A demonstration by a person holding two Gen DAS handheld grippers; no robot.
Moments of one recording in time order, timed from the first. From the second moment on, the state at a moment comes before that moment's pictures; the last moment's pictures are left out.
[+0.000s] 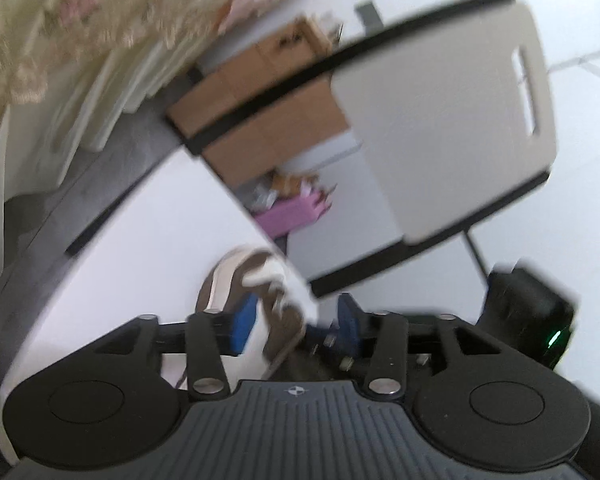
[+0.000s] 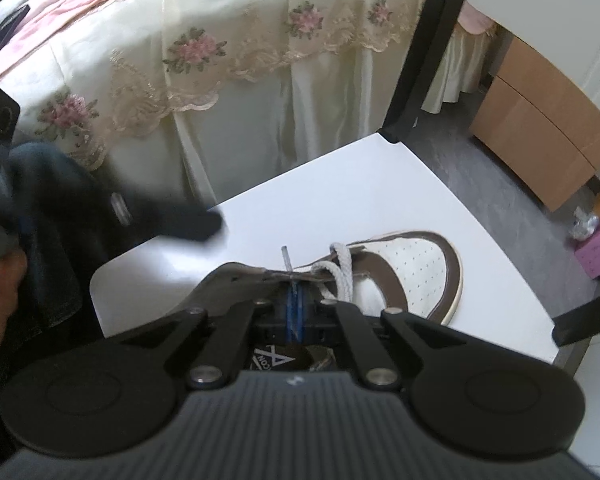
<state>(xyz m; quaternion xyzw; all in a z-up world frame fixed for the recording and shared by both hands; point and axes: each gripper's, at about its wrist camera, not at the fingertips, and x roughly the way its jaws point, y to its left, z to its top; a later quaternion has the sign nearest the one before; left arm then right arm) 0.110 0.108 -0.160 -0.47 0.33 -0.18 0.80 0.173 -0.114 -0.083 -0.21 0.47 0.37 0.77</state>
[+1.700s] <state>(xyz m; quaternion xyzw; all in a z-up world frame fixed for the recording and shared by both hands) 0.123 0.154 -0.127 -0.49 0.27 -0.14 0.82 0.161 -0.069 -0.082 -0.31 0.48 0.36 0.74</state>
